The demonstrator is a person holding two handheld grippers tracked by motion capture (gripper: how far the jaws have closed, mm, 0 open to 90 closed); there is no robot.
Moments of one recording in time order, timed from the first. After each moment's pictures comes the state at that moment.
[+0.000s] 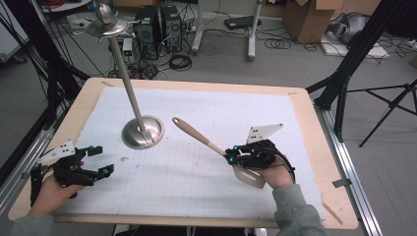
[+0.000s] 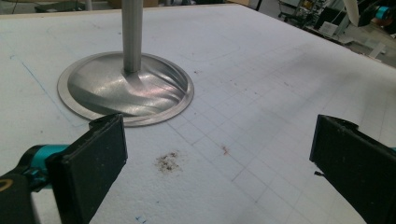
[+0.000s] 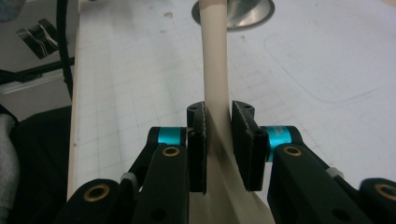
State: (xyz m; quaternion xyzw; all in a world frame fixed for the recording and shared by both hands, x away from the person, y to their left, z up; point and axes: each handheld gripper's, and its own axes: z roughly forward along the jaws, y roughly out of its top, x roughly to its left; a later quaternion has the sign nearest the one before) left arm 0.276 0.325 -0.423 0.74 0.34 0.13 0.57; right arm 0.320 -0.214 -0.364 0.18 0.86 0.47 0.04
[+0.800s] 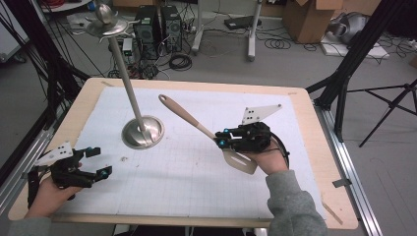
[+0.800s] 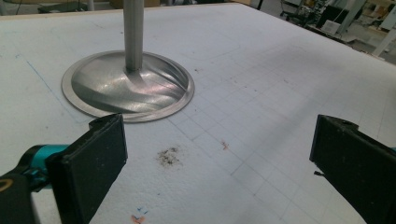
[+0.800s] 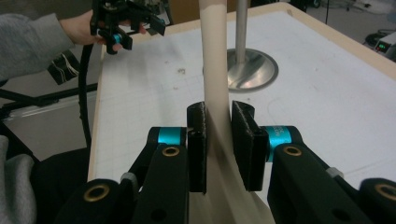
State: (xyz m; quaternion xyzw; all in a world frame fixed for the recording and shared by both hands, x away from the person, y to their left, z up) left arm 0.271 0.328 -0.422 0.74 0.34 0.14 0.56; right arm 0.335 -0.190 -0.315 0.16 0.84 0.52 0.04
